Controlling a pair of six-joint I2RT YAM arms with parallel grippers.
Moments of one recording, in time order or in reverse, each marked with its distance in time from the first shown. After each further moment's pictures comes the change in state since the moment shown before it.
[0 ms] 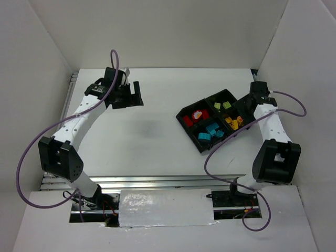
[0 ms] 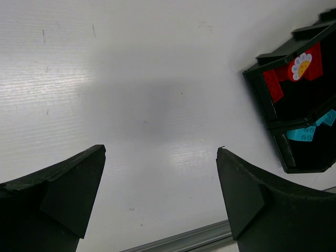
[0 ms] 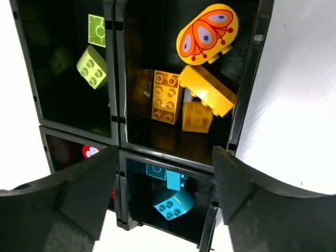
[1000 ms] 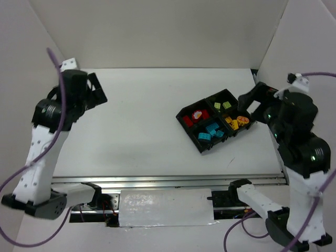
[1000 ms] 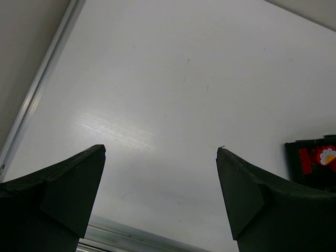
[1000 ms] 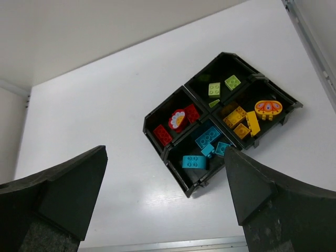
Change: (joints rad) left arm -0.001 -0.312 0.238 -0.376 -0.558 -0.100; right arm 0.389 -0.516 0.491 -0.337 0.117 -0.423
